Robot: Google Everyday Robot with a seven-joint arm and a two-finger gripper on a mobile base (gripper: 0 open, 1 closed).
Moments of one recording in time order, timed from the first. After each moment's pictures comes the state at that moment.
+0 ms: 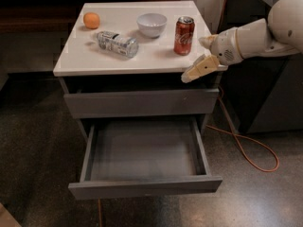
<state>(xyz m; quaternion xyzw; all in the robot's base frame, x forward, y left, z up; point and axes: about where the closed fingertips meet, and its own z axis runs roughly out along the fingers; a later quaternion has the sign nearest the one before) 0.663 -0.146 0.885 -0.49 0.73 0.21 0.42</state>
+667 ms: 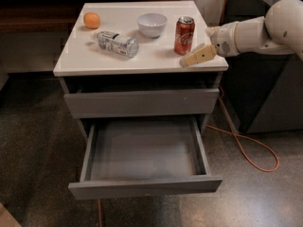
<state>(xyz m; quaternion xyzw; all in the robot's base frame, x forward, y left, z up) 0.721 -0.163 0.895 -0.42 0.75 0.19 0.48</state>
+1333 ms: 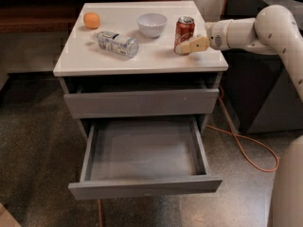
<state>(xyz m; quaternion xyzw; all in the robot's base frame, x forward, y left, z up) 0.795 -0.167 0.894 -0.36 0.74 0.21 0.53</state>
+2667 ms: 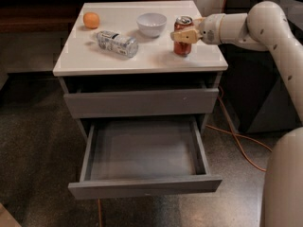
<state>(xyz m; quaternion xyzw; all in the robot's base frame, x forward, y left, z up) 0.805 -0.133 0.915 -0.38 0.70 0.23 0.56</state>
